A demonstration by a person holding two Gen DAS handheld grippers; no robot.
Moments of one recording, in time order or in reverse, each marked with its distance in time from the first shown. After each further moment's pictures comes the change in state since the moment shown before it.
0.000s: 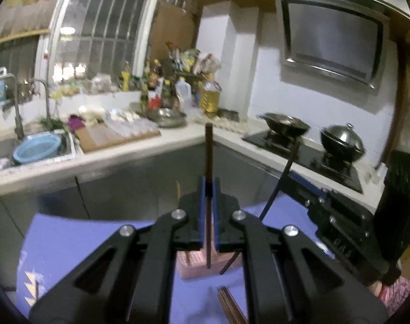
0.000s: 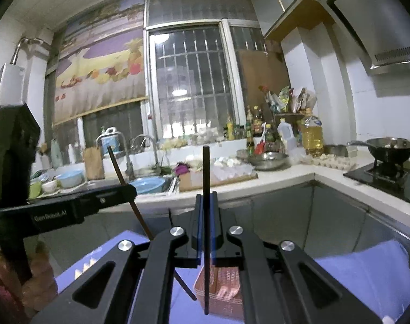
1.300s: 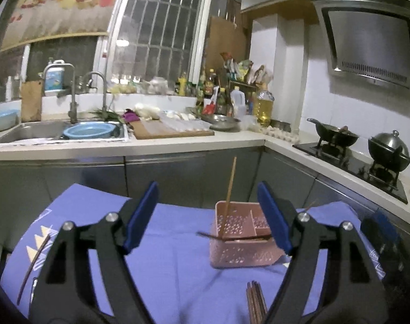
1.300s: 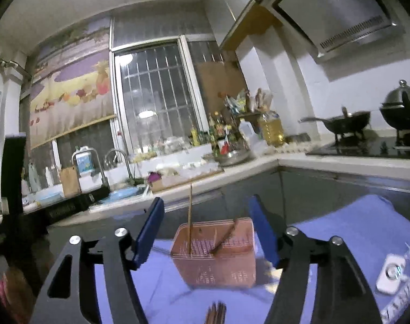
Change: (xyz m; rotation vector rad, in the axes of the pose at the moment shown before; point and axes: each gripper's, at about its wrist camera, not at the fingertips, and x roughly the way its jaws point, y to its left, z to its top) left arm -0.025 -0.004 -0.105 -0.080 -0.111 0.297; right arm -0.096 -0.021 -0.124 0.139 -0.056 -0.165
